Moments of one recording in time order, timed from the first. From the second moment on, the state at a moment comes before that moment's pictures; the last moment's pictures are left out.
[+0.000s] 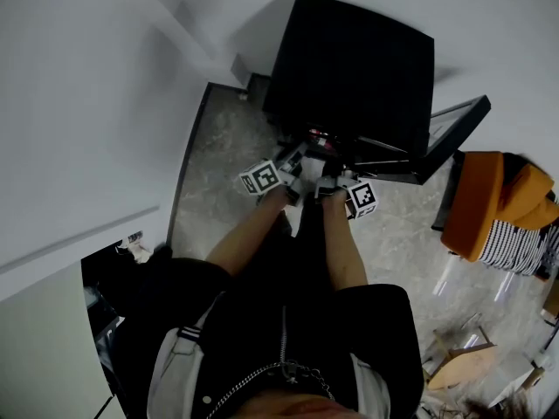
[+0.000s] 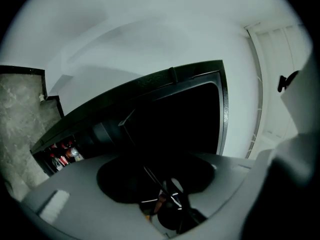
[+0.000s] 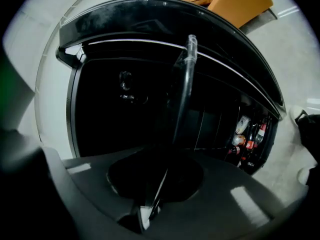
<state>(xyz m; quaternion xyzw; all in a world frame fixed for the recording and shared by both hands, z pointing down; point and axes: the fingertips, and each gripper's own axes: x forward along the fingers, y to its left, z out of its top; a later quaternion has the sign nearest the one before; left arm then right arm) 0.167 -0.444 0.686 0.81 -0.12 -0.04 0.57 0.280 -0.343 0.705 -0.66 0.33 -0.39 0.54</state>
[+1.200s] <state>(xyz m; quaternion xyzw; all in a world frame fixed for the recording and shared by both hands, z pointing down) 0.155 -0.436 0.686 0.70 -0.12 -0.14 0.69 0.294 -0.283 0.705 -0.64 0.36 -0.38 0.56</state>
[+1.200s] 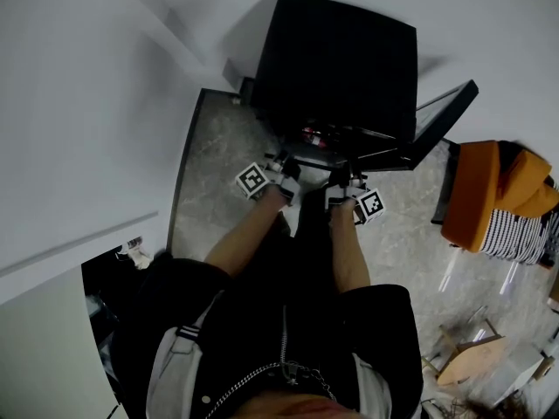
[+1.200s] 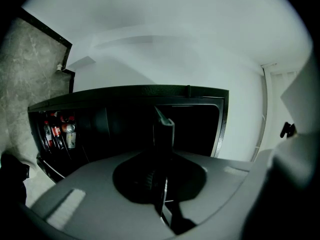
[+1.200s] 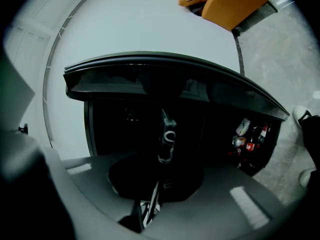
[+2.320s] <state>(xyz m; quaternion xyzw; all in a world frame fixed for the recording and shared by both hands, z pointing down) 0.073 -0.363 0.643 0.72 -0.07 -0.15 0.67 0.203 -0.200 0.669 -0.66 0.36 -0.34 0.56</state>
